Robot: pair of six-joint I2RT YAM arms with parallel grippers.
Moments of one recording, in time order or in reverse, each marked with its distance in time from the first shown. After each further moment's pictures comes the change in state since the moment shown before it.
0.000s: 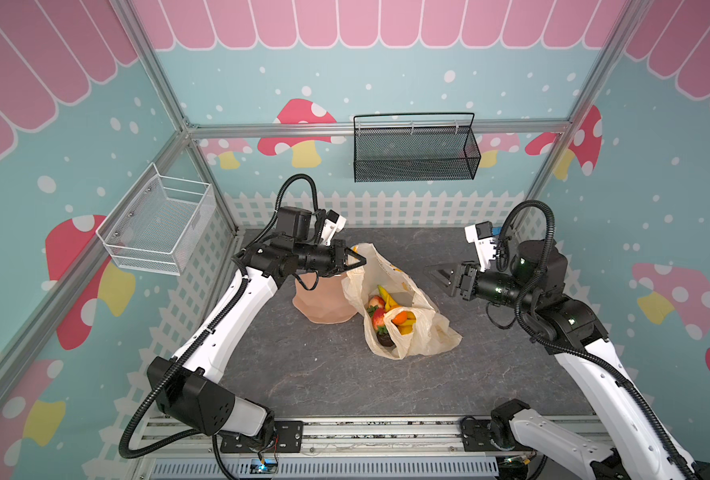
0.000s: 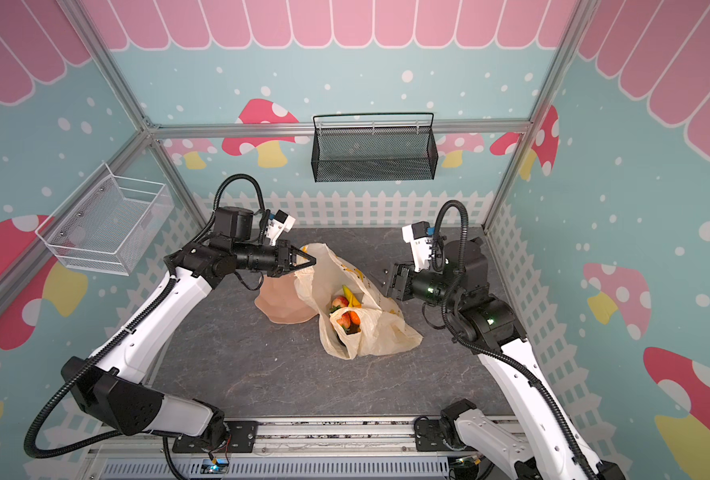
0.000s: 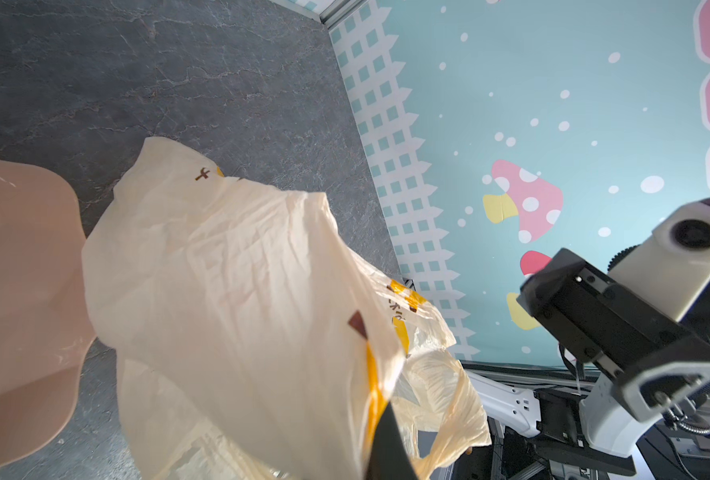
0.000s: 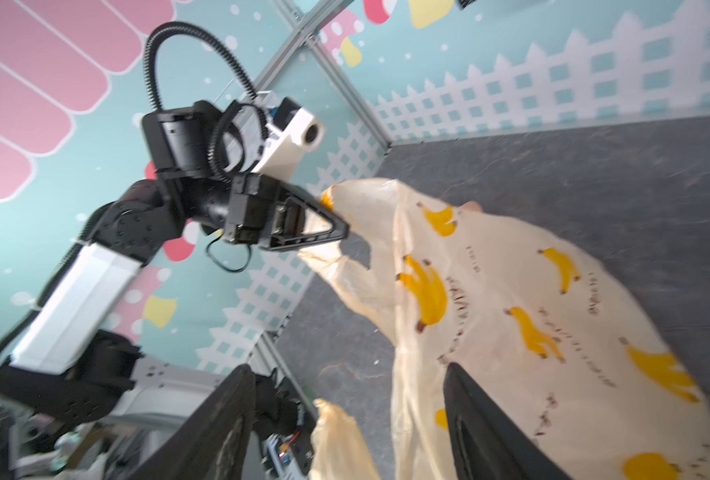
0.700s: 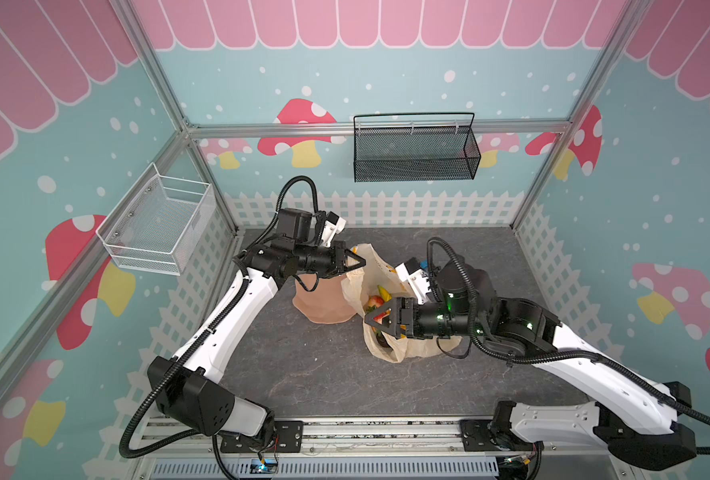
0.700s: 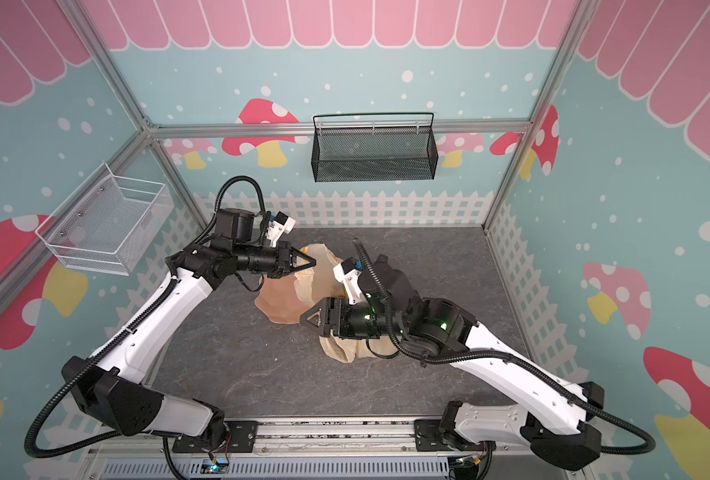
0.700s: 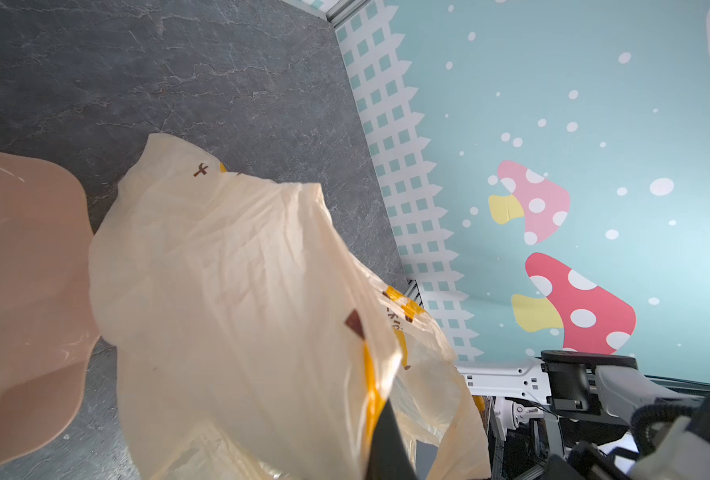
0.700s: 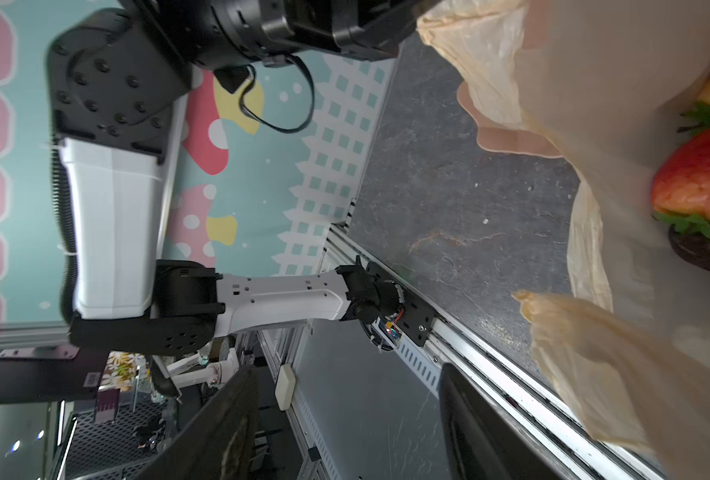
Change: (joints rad) left arm 0.000 -0.002 -0.015 0.006 -0.011 0.000; right arm 0.629 0.223 0.188 -0.201 0.389 0.430
